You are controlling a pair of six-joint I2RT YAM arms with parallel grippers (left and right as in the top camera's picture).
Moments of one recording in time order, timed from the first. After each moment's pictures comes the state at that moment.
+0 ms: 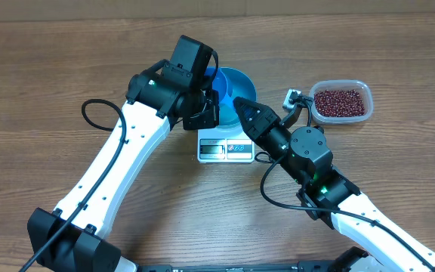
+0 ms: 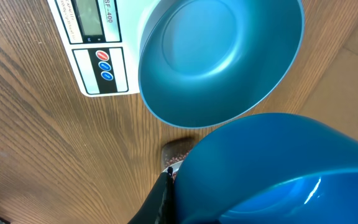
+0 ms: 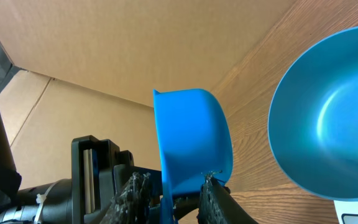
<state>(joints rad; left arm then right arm) -0.47 1.67 1.61 -1.01 0.18 -2.08 0.60 1.19 0.65 0.41 -0.04 1.23</state>
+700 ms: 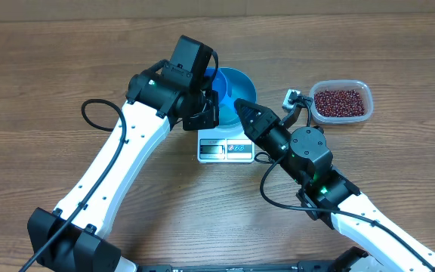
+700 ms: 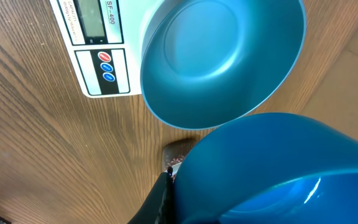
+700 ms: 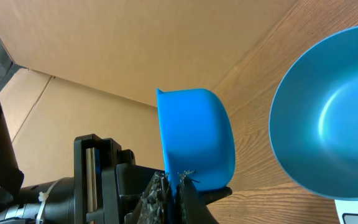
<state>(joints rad) -0.47 1.67 1.61 -1.02 0.18 -2.08 0.60 1.19 0.65 0.41 -0.04 1.23</state>
